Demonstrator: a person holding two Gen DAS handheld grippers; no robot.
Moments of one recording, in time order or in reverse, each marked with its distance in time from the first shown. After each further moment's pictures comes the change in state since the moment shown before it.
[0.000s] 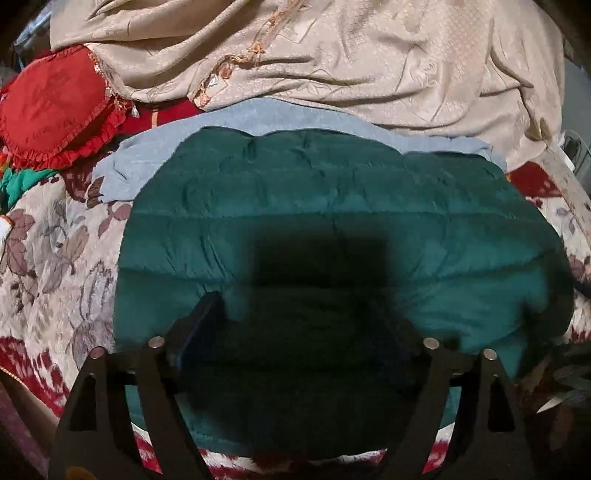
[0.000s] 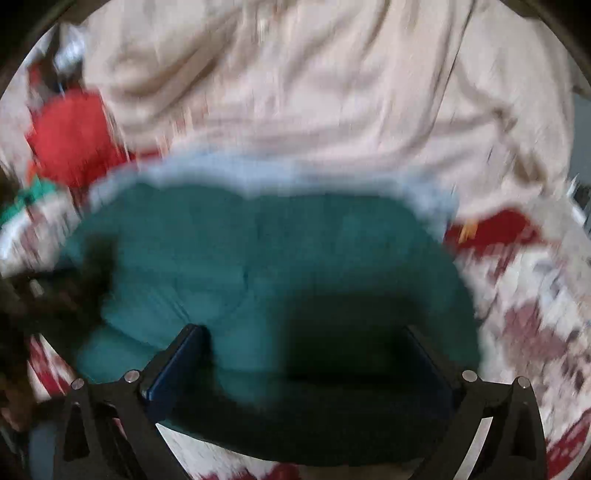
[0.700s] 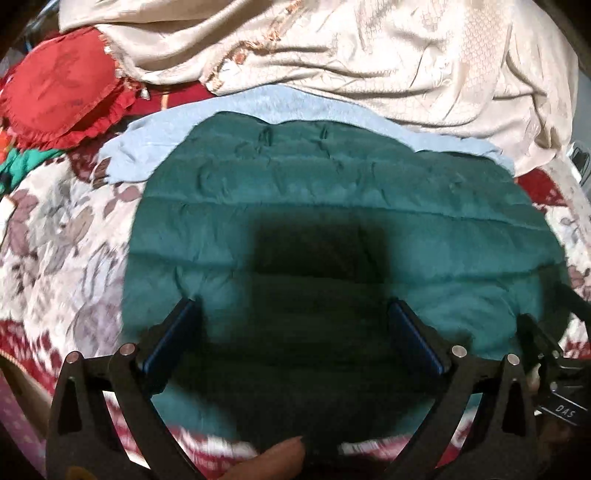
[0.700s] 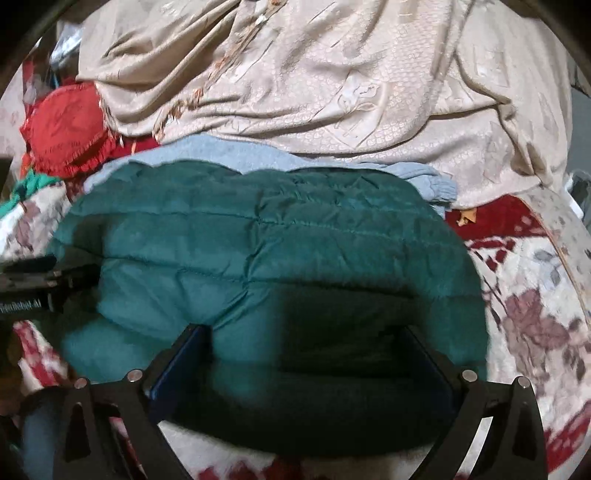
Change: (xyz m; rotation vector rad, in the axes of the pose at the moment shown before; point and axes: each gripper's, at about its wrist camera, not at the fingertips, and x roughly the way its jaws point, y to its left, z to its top) left arm -0.008 0.009 -0.006 -0.054 0.050 0.005; right arm -0.040 -0.001 -0.005 0.041 -0.063 0.000
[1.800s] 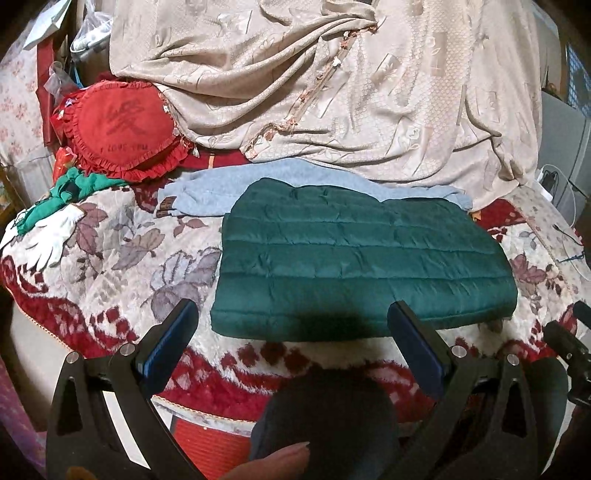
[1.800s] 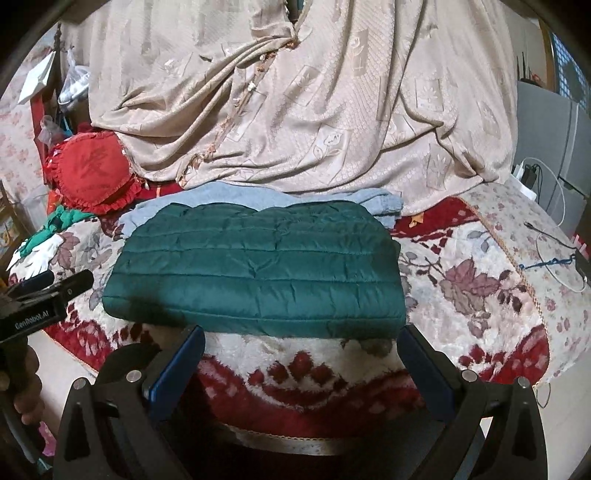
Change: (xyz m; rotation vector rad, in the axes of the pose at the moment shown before) left arm -0.145 0.020 -0.074 -0.001 -0.263 0.019; right arm -0.151 0.015 -0.051 0.034 -0.109 -0.047
